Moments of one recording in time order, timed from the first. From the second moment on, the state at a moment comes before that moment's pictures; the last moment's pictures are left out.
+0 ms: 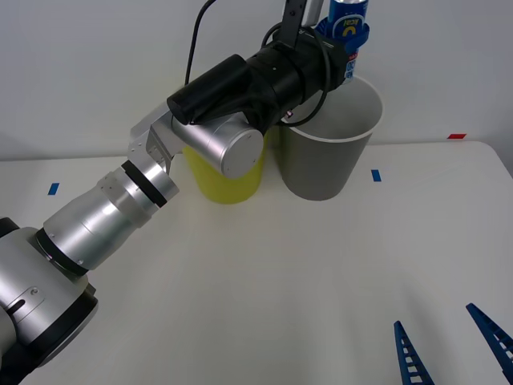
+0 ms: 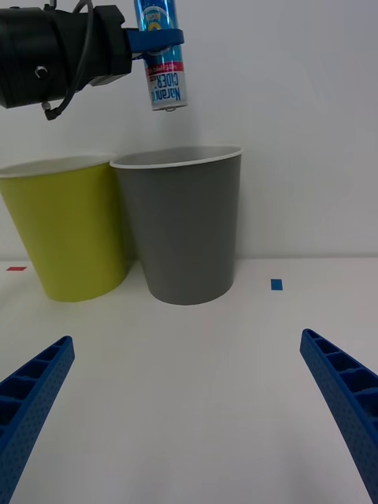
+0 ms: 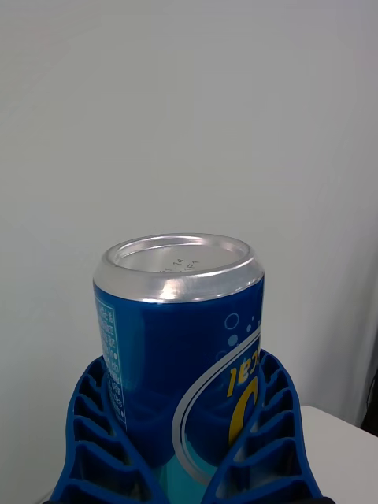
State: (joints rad) right arm 1.04 -0.41 0.20 -2.16 0.05 -0.63 1.28; left arm -0.95 0.29 -0.61 -1.32 0.73 0.05 -1.58
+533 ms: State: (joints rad) right arm 1.04 -0.41 0.20 -2.16 0.05 -0.63 1.28; left arm -0.95 0.31 -0.60 -1.32 0.75 0.05 -1.56
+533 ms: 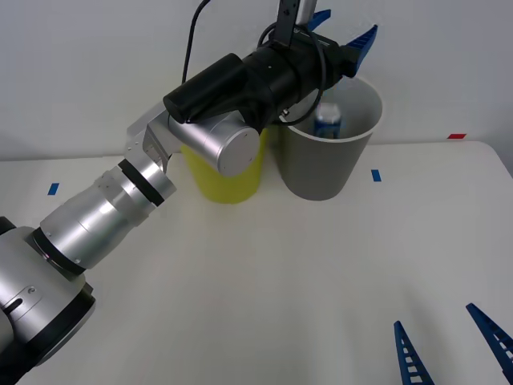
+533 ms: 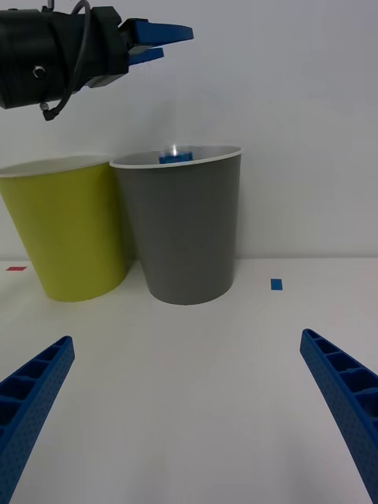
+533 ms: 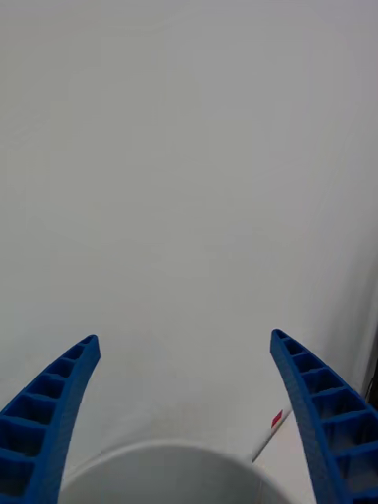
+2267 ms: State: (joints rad) right arm 1.04 -0.41 0.20 -2.16 0.05 -0.63 1.28; left arm -0.38 0.66 -0.21 -2.19 0.76 0.50 -1.50
